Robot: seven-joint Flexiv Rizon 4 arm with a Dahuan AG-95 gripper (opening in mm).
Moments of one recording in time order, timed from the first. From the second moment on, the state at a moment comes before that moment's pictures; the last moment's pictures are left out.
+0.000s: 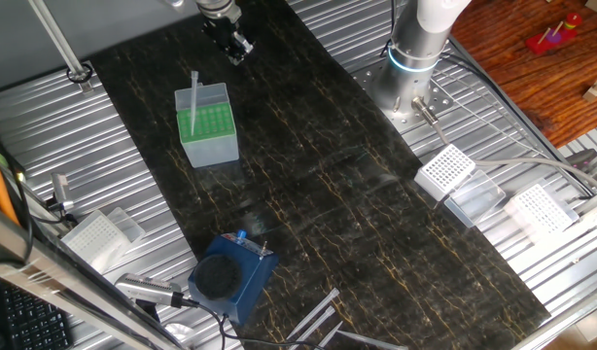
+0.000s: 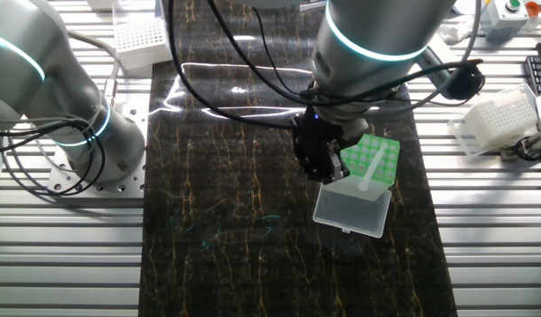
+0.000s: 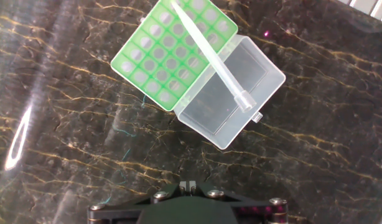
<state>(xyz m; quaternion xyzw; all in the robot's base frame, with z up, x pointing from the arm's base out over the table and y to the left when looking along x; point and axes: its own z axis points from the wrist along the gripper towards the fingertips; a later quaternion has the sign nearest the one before) 0.415 -0.130 0.213 0.20 -0.97 0.04 0.08</state>
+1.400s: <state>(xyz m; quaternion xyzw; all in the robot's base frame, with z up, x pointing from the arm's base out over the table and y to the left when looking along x) 0.422 -0.141 0.207 0.20 -0.98 0.05 0.07</state>
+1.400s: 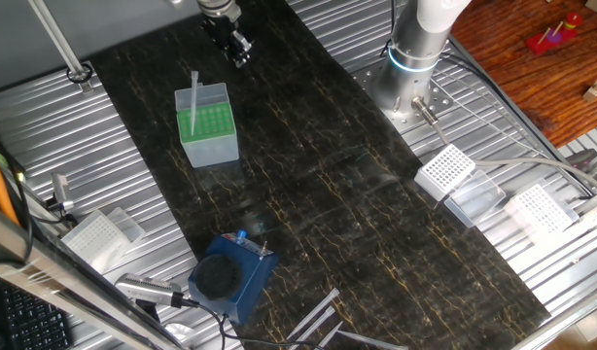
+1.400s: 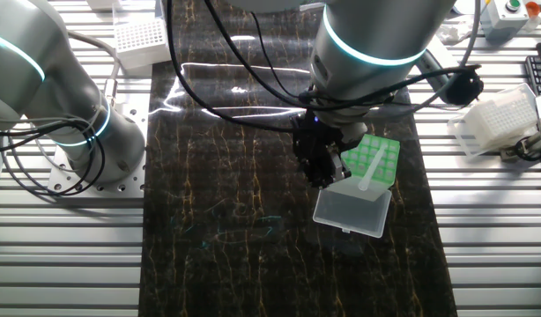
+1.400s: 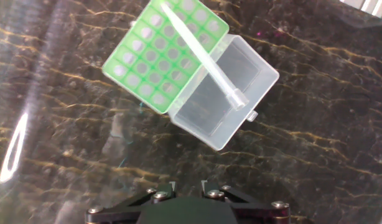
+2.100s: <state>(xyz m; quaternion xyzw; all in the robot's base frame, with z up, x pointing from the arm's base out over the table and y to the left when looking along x) 0.447 -0.150 0.206 0.23 -0.97 0.05 0.06</state>
